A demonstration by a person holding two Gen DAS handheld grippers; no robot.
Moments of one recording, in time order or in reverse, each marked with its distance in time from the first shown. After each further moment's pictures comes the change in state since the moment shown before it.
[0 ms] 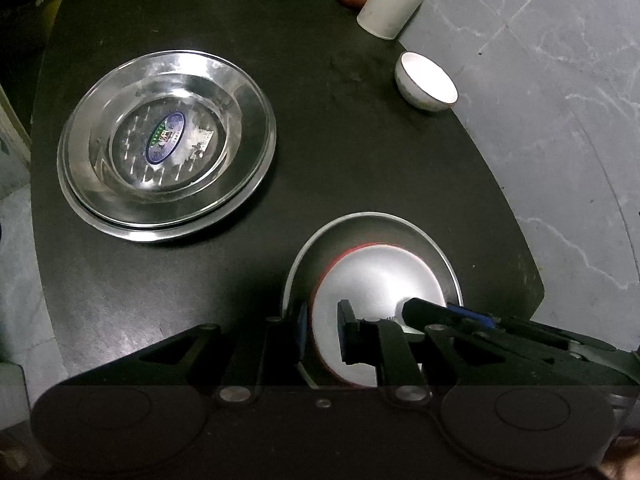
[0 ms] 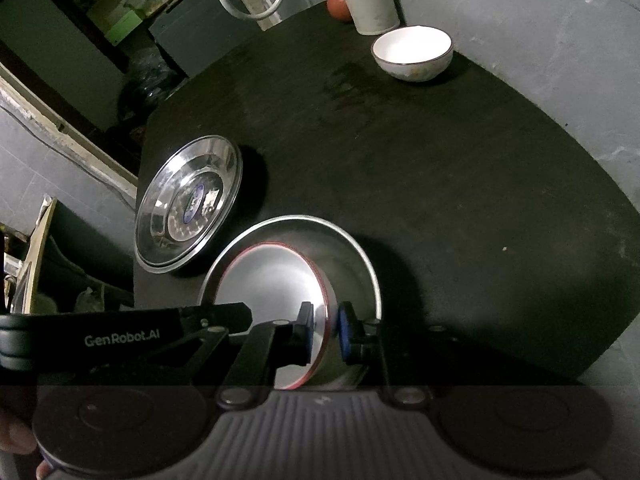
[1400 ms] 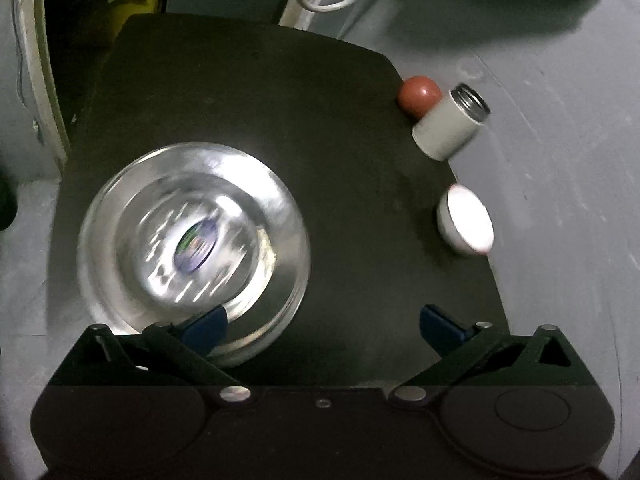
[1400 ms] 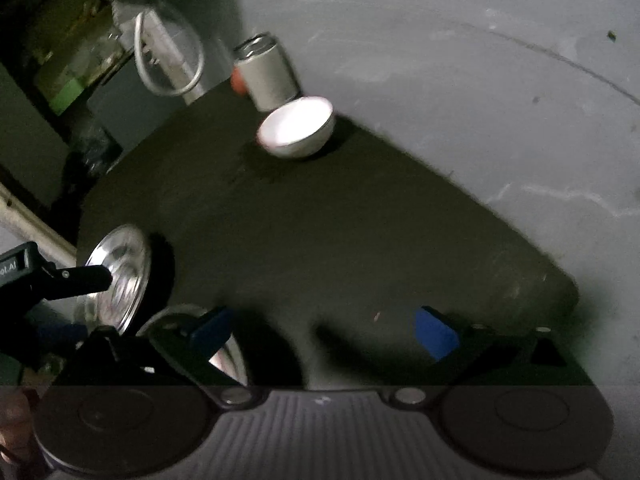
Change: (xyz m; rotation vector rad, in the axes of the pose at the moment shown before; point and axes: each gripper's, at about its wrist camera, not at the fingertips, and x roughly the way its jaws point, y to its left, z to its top) left arm 0.000 0.010 0.069 -0.233 -0.224 0.051; right arm -0.029 -0.063 0.015 0.126 -0.198 -0.158
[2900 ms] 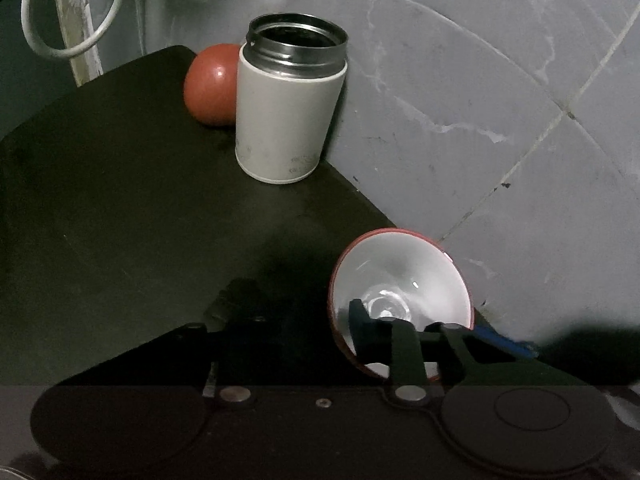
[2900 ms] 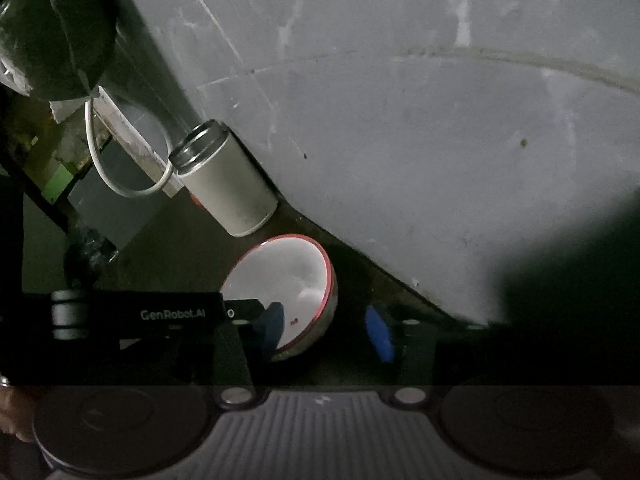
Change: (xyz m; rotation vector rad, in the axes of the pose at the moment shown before) left arm 0.171 -0.145 0.081 0.534 0.127 -0.070; right arm 0.129 -0.012 0.116 0.130 -0.157 0.078
